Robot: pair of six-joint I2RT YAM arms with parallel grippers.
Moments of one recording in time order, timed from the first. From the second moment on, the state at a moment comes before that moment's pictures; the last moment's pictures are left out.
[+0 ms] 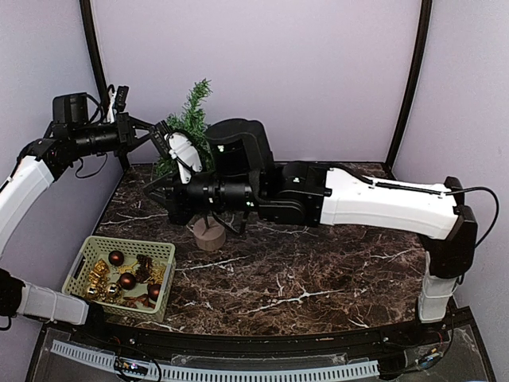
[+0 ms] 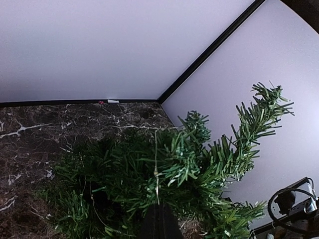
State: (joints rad) left arm -0.17 1.19 1.32 -0.42 0.68 -0.50; right arm 1.33 1.92 1.93 -0.17 -0.04 0.19
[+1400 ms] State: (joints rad) left arm -0.17 1.25 1.34 -0.35 0.84 -0.52; right arm 1.31 1.70 1.80 -0.09 0.26 0.17
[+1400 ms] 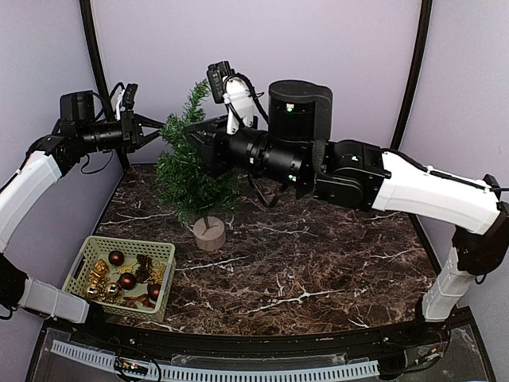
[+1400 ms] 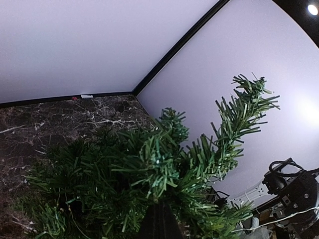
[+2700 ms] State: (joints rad) left arm -0.20 1.11 1.31 -0.41 0.78 -0.28; right arm 1.17 1.77 1.70 -0.15 0.28 0.39
